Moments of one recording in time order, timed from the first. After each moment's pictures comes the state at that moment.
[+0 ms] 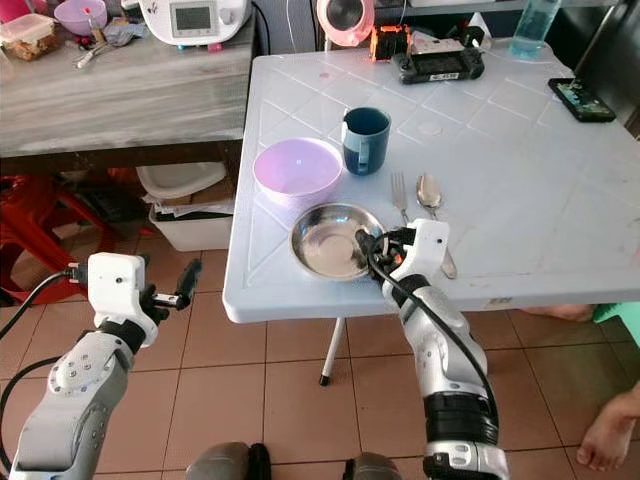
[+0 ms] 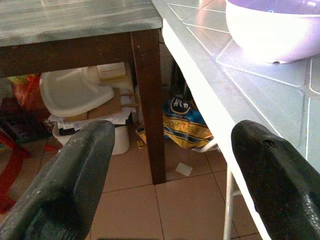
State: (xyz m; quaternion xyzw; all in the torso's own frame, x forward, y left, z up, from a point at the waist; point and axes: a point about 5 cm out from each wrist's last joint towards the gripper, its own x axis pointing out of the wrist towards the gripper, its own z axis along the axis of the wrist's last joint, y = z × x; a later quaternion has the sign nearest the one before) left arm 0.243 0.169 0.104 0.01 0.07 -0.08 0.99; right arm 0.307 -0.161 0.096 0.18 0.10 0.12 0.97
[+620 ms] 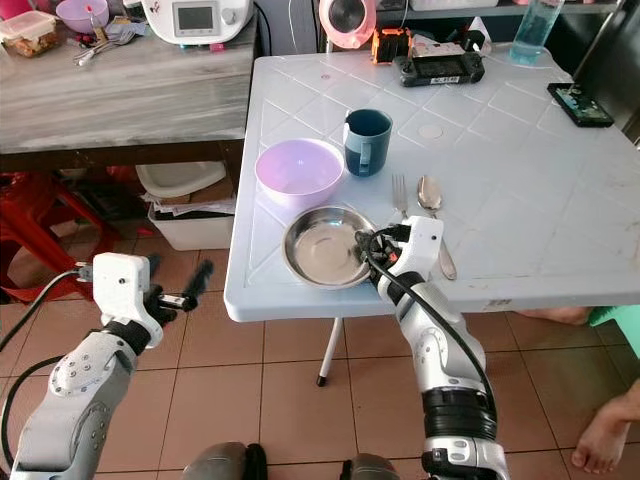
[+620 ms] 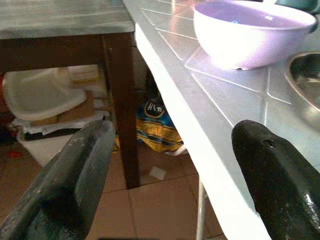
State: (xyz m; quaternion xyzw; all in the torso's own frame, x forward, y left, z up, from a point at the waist) left arm 0.241 0.161 0.105 -0.02 0.06 -0.13 0.99; right arm 0.309 -0.158 0.097 0.19 0.12 0.12 0.97
